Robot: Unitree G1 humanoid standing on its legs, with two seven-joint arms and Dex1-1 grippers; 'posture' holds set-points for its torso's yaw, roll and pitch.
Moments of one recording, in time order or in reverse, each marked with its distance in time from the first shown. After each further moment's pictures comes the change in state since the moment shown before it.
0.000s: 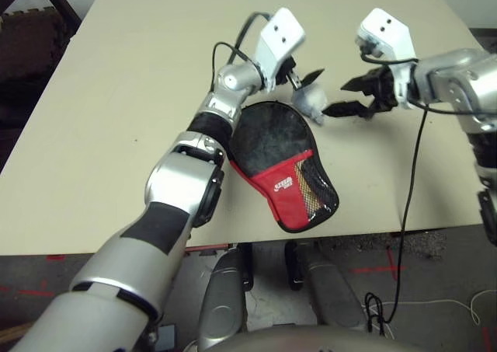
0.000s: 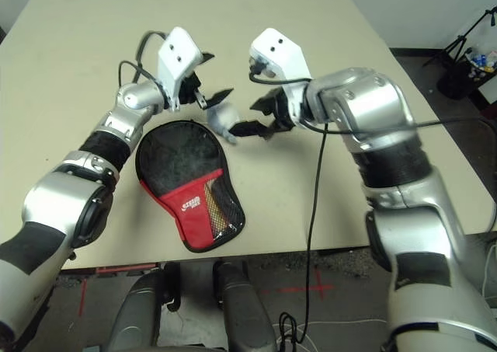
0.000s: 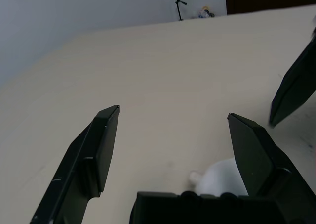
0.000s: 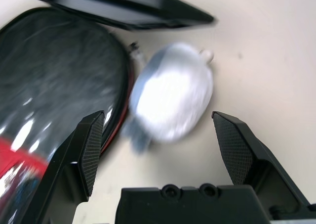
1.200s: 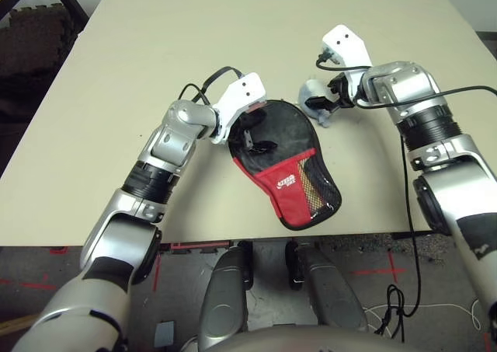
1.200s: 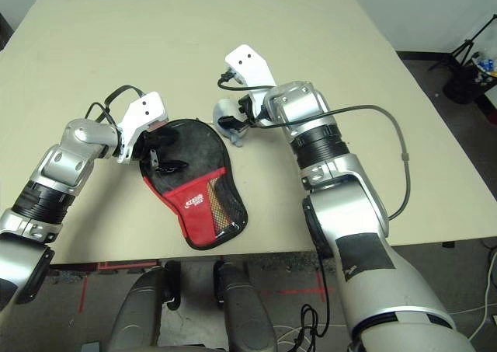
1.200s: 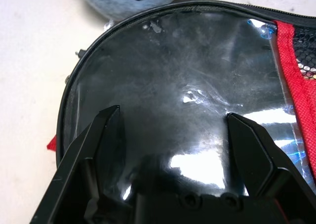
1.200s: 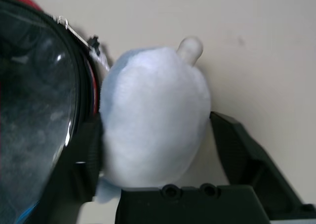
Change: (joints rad) left arm 0.482 0.309 -0.260 -0.824 0.001 0.775 -0.320; right arm -0.063 0.245 -0.028 0.438 -0.230 -0.197 -0.126
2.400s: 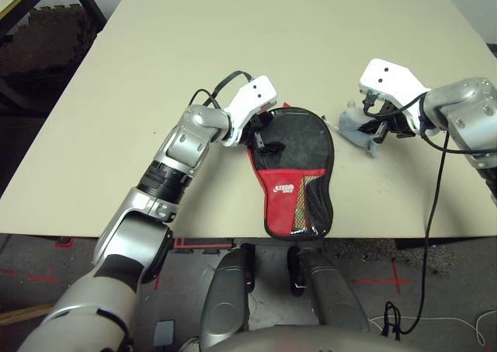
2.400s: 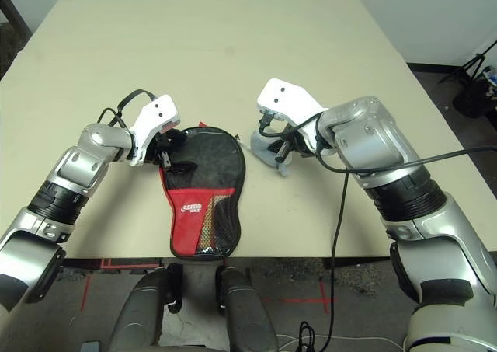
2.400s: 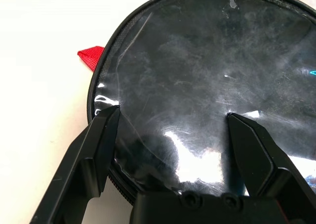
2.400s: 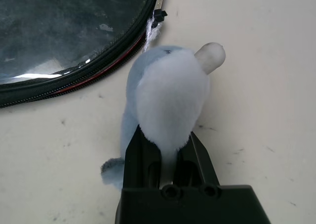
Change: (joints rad) left arm -0.029 -0.085 -0.011 0.060 -0.024 0.059 0.080; right arm 0.301 -0.505 0.148 -0.730 0.010 0.175 0.320
